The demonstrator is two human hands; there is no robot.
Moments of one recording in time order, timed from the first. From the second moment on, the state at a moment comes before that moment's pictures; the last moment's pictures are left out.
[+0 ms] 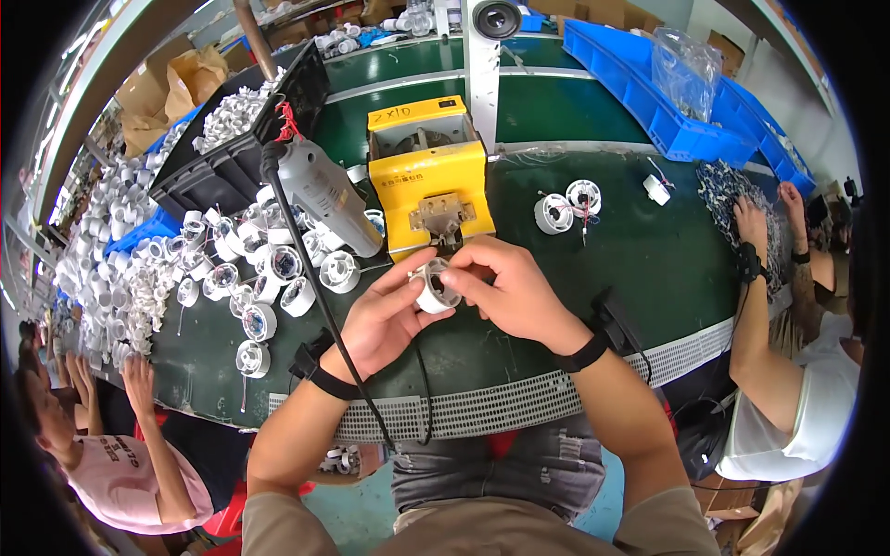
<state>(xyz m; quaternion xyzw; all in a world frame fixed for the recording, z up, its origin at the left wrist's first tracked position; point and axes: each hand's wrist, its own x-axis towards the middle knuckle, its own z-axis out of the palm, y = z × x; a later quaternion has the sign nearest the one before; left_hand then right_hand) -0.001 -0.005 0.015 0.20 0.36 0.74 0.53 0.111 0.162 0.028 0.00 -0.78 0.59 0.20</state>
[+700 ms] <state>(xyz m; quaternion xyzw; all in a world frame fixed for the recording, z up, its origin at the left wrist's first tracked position) 0.003 -0.002 0.012 0.28 0.29 0.76 0.51 0.118 0.162 0.041 0.04 -0.72 0.66 0.19</state>
